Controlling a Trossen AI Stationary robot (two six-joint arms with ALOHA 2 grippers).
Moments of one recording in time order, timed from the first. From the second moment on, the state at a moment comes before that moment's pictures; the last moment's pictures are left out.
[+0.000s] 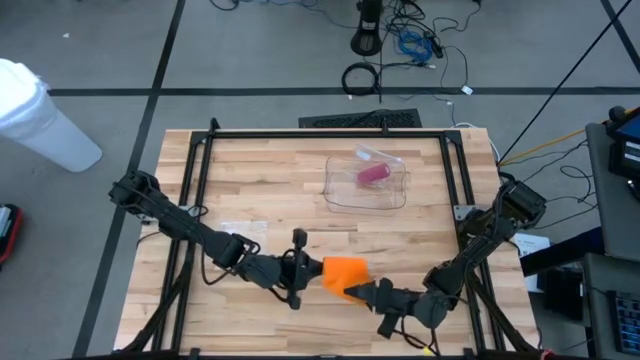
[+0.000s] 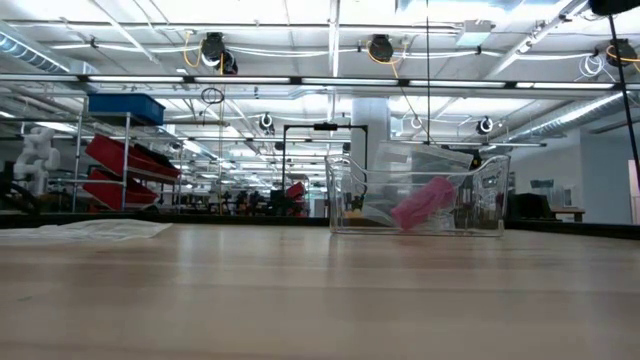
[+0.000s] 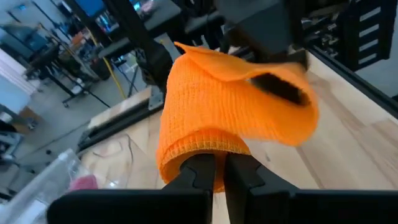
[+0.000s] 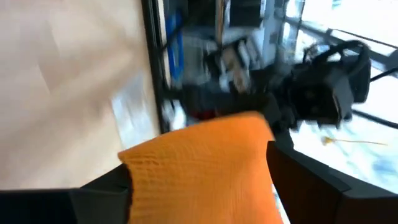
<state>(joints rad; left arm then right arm) -0.50 1.58 1.11 0.13 -0.51 0.33 0.79 1.69 0.91 0.65 0.95 -1.39</state>
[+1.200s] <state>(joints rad) -0.54 1.58 1.10 0.21 -0.65 0.45 0.95 1.69 0.81 0.27 1.26 0.65</state>
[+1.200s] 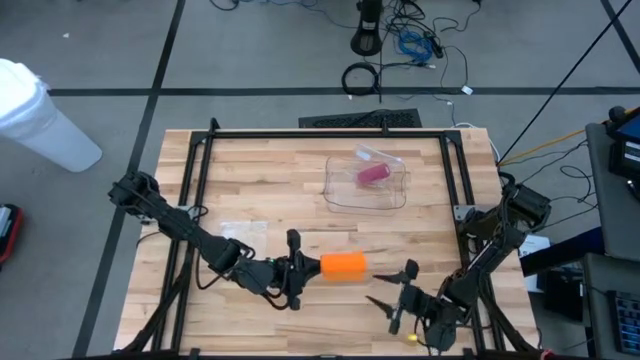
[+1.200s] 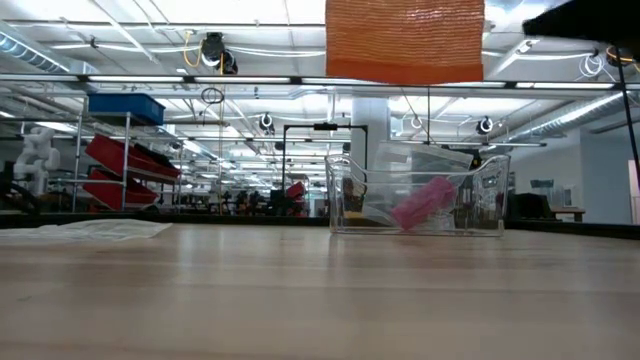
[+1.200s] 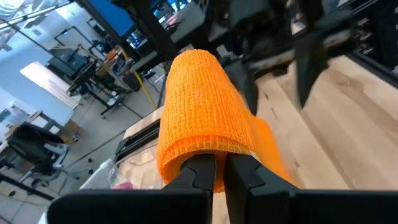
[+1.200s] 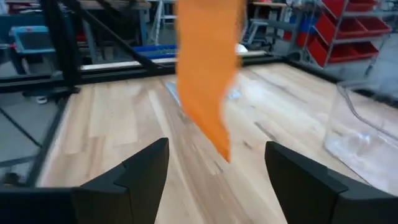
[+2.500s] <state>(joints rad) -0.53 1.59 1.10 0.26 -0.41 0.40 0.67 1.69 0.77 0.50 1.05 0.09</state>
